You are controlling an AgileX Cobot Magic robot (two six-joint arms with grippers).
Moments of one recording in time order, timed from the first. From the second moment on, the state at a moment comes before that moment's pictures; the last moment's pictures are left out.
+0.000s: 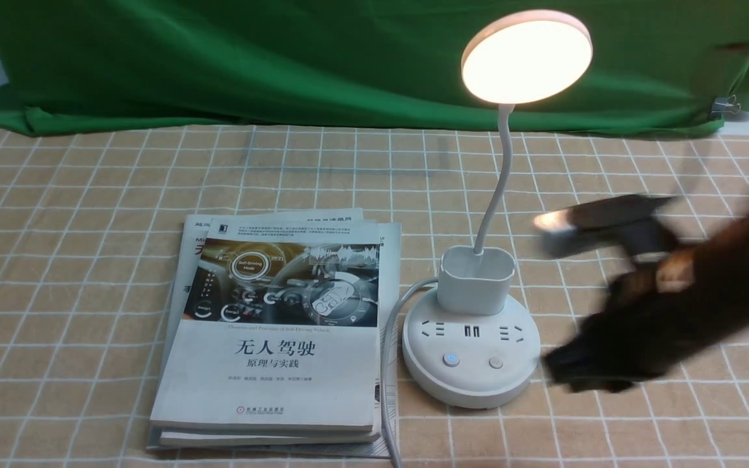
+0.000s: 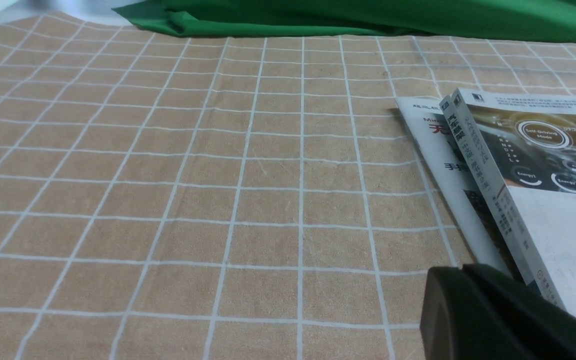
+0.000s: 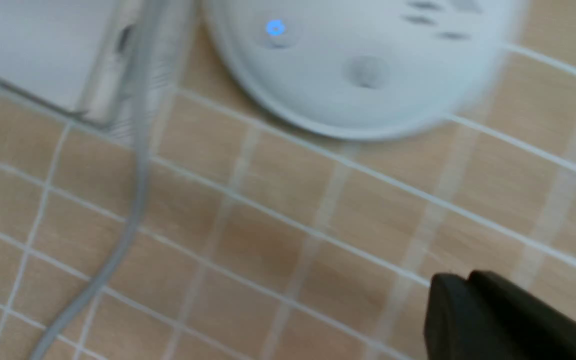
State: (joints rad) right arm 0.54 1.51 -1.01 0.14 0.88 -0.05; left arm 0.03 0.00 0.01 0.08 0.31 -0.03
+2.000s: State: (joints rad) right arm 0.54 1.84 -1.24 0.13 0.84 -0.05; left arm 0.03 0.00 0.01 0.08 0.31 -0.03
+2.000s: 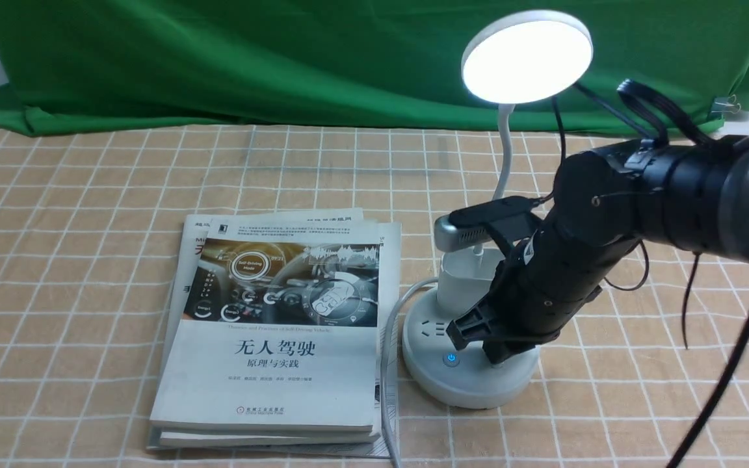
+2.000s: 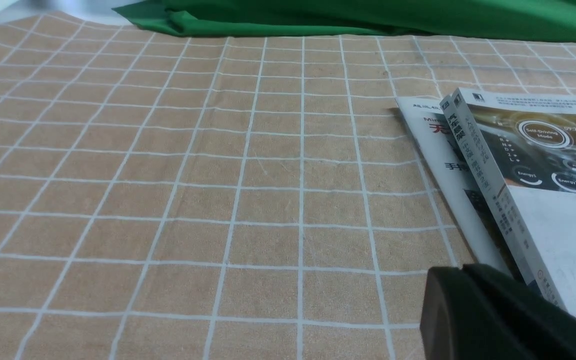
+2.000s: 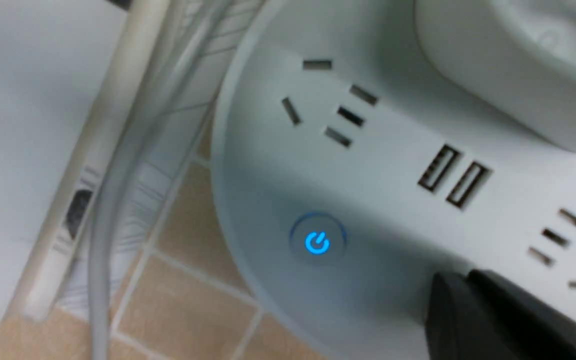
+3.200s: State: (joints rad) right arm 0.55 1.76 -1.24 0.12 0.85 -0.07; left arm 0.03 0.00 0.01 0.08 0.31 -0.03
